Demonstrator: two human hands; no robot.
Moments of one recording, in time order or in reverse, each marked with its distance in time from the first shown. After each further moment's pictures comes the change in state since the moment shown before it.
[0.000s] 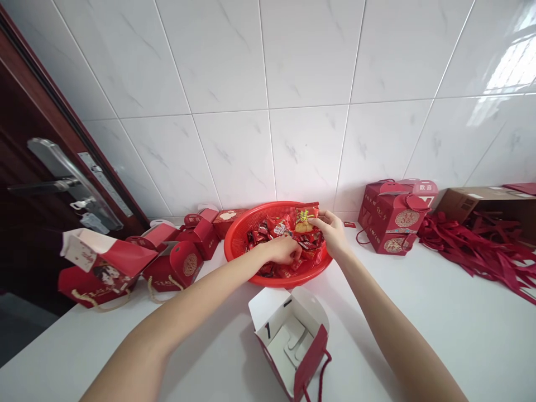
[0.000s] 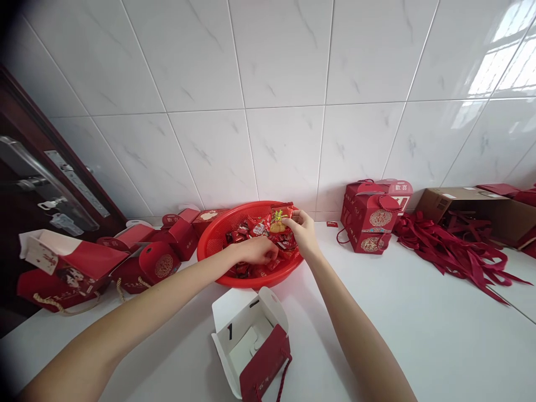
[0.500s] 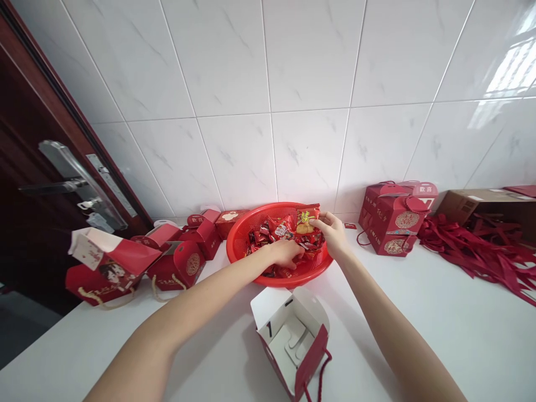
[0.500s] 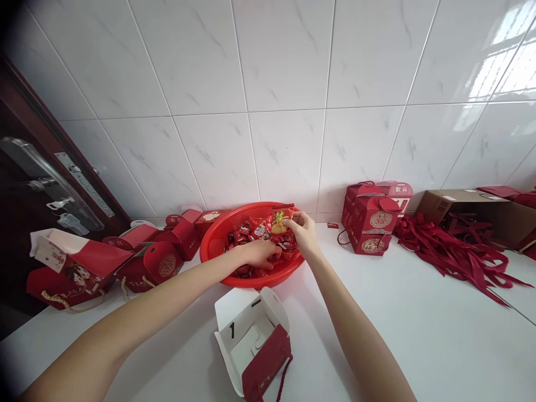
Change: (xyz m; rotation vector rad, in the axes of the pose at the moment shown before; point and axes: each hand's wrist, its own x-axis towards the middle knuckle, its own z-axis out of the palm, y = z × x) left_hand 0.002 0.009 0.002 0.112 -0.032 -0.054; right_hand 0.000 0.001 0.000 -0.009 0.002 0.002
